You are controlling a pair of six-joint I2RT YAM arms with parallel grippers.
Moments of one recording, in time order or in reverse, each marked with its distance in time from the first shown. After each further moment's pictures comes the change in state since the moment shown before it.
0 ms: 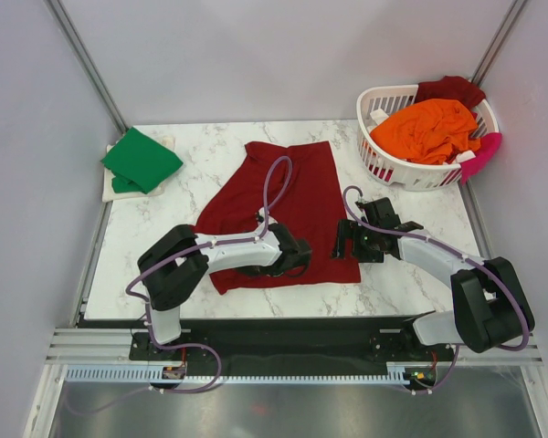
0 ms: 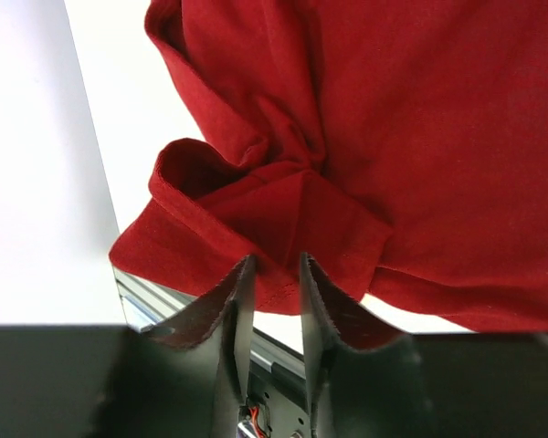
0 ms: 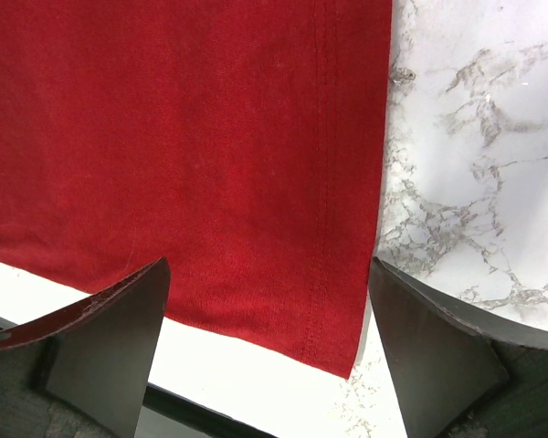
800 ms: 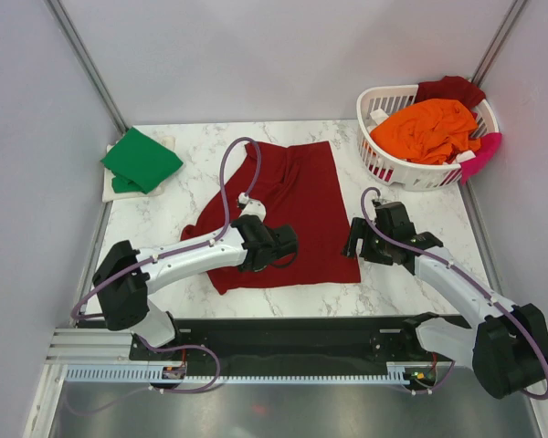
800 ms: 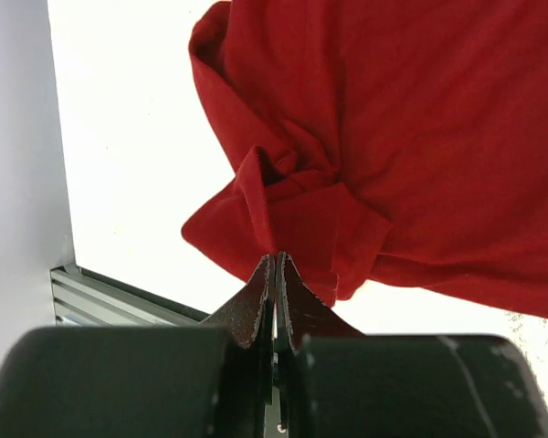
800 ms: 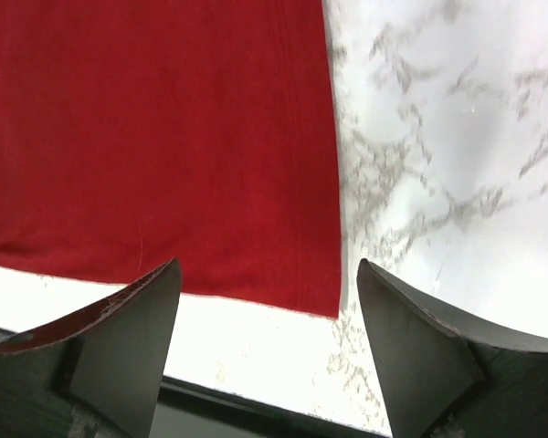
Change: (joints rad) left arm 0.011 -0.276 -0.009 -0.003 -0.008 -0.024; right arm 0.000 -0.253 -0.031 -0.101 0.118 0.076
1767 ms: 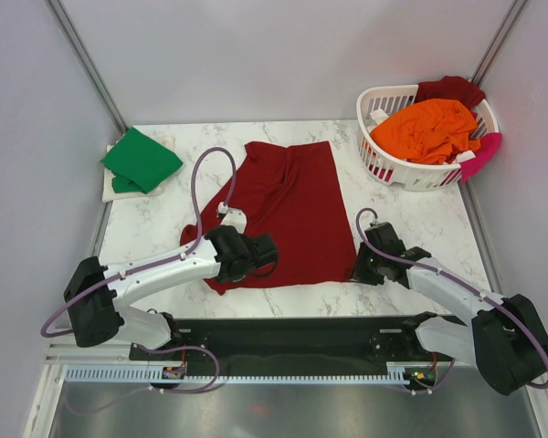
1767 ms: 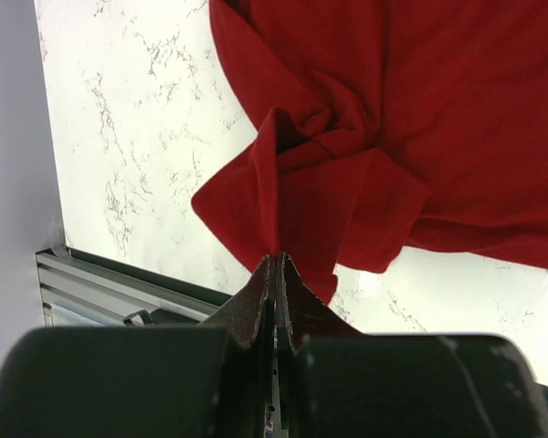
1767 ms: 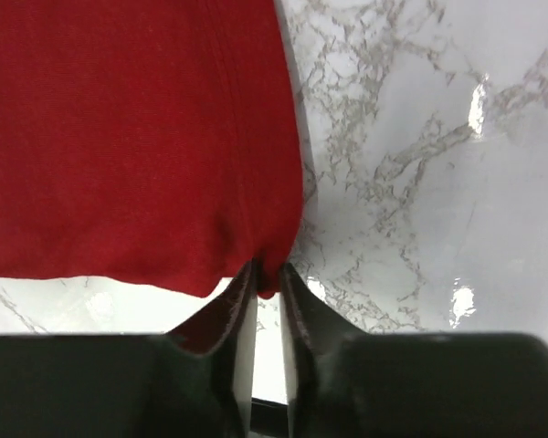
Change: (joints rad) left arm 0.003 -0.201 -0.161 0.000 0.055 -0.011; right arm 0.095 0.012 -0.166 0.038 0.039 0.204
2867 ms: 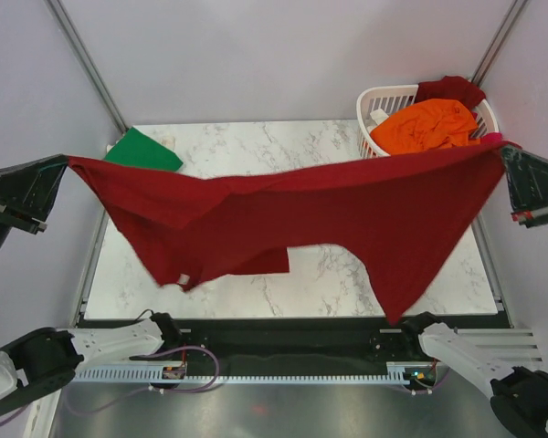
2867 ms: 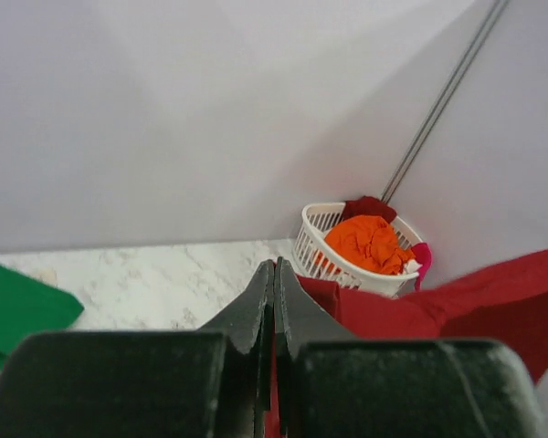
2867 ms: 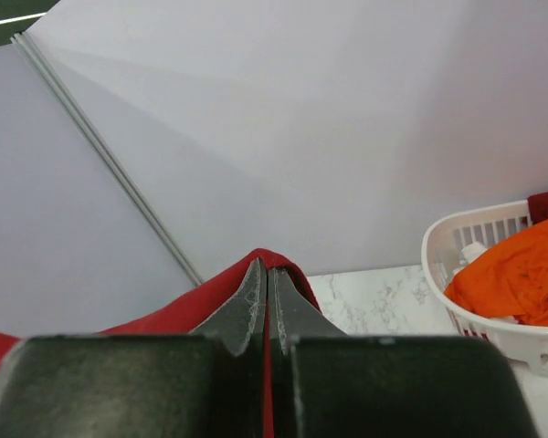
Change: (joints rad) left arm 0.103 -0.415 1.277 0.213 0.183 0.790; right arm 0.001 -0.228 1.616 -0.472 0.292 -0.303
